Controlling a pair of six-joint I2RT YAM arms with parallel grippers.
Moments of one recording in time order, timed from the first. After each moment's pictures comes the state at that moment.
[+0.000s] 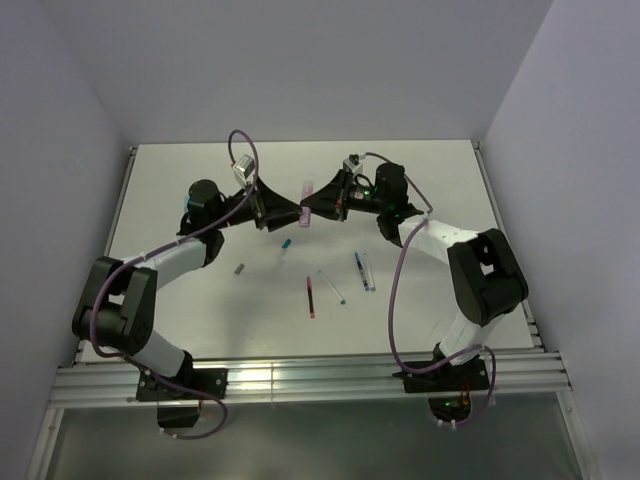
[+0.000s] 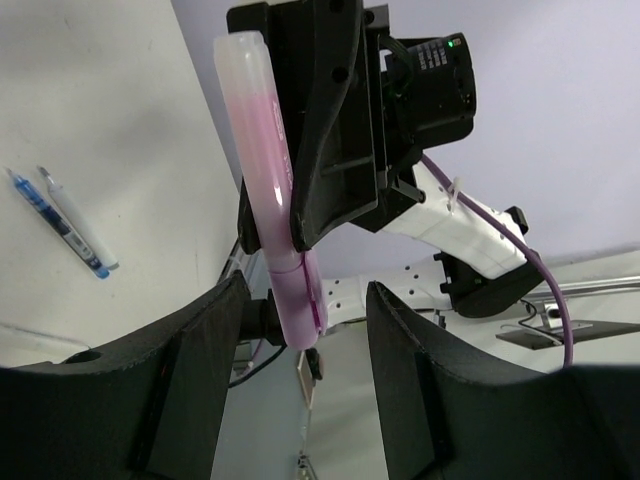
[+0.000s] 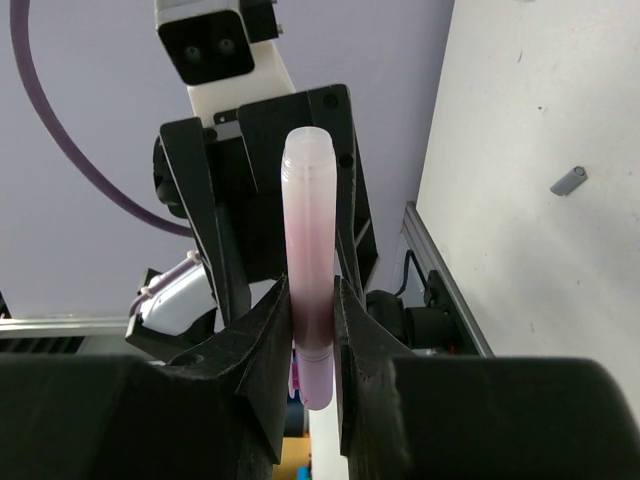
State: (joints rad) left arm -0.31 1.55 0.81 0.77 0.95 -1.34; right arm 0.40 1.69 0.99 0.62 -0.88 1.42
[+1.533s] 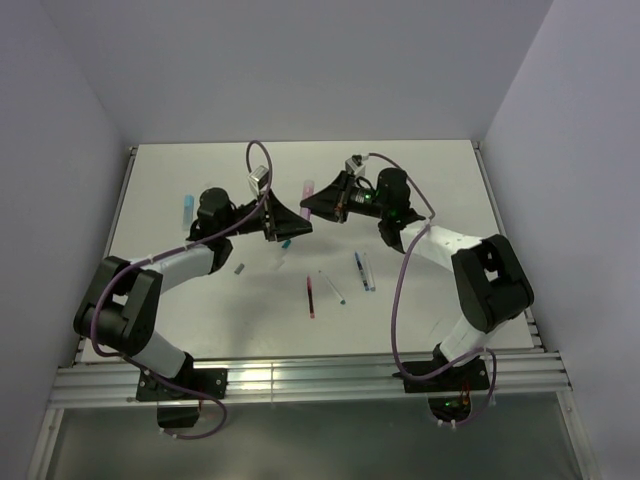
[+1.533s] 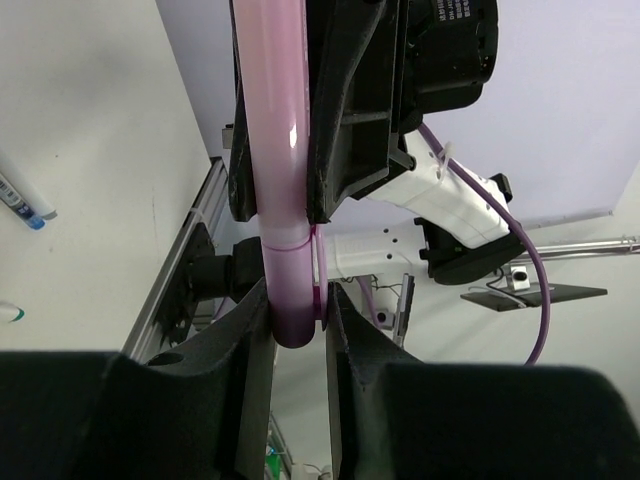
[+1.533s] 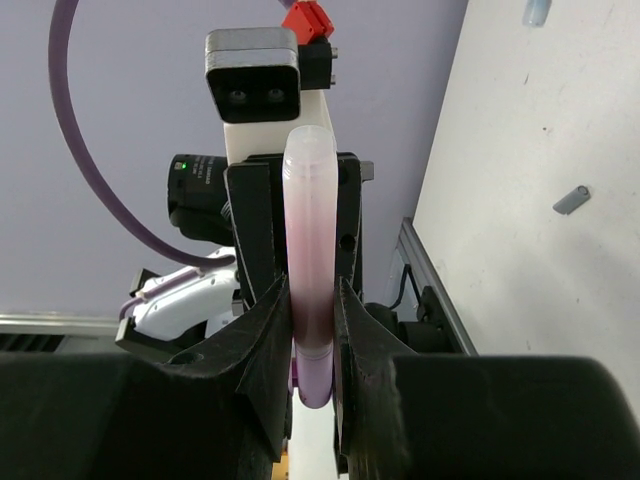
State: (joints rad) left arm -0.40 1.55 0.77 0.83 0.98 -1.44; right arm 0.42 1.64 0.93 0.67 -0.83 1.39
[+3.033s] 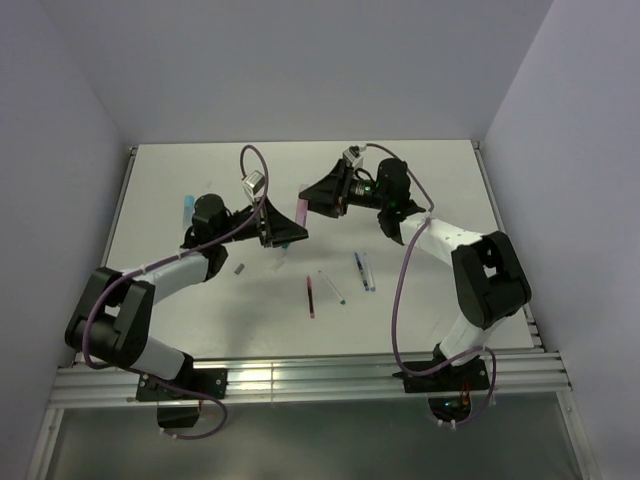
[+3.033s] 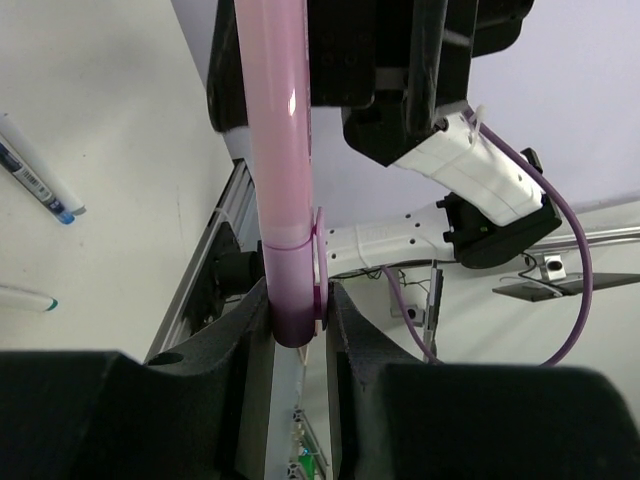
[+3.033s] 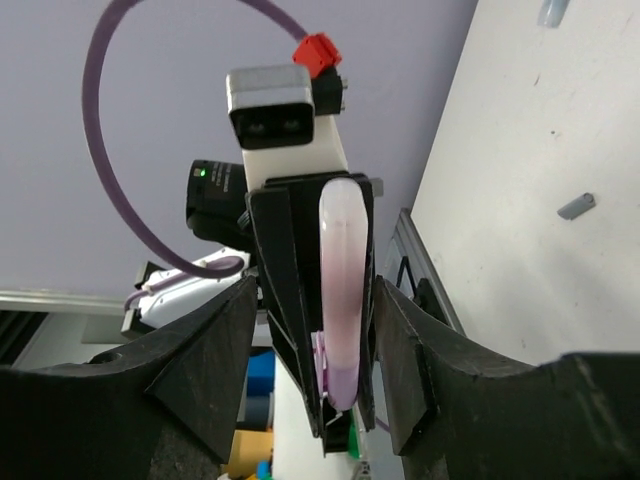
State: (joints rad) left arm -0.39 1.47 0.70 0.80 0.98 -1.34; right arm 0.41 1.66 1.01 0.63 -0.89 1.36
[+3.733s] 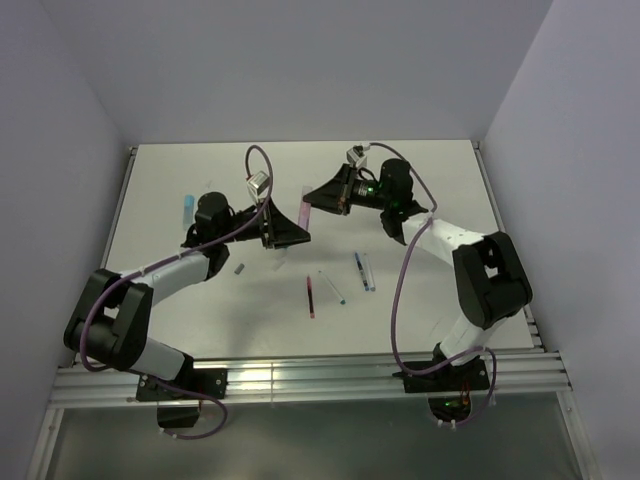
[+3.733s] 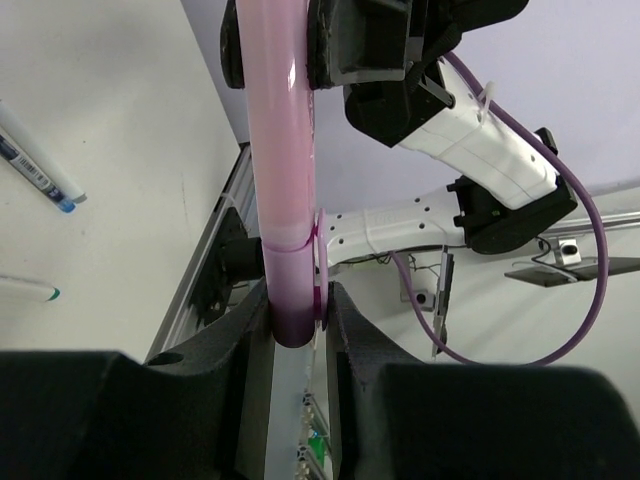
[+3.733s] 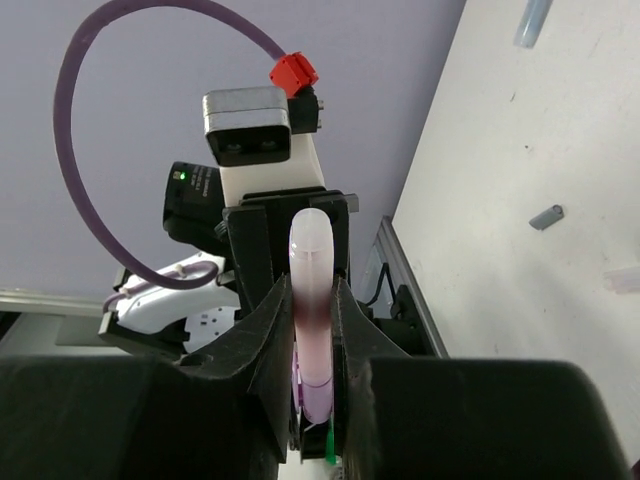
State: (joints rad) left arm -0.40 1.46 0.72 0.73 0.99 -1.29; right arm 0.39 1.67 1.01 0.62 -0.89 1.30
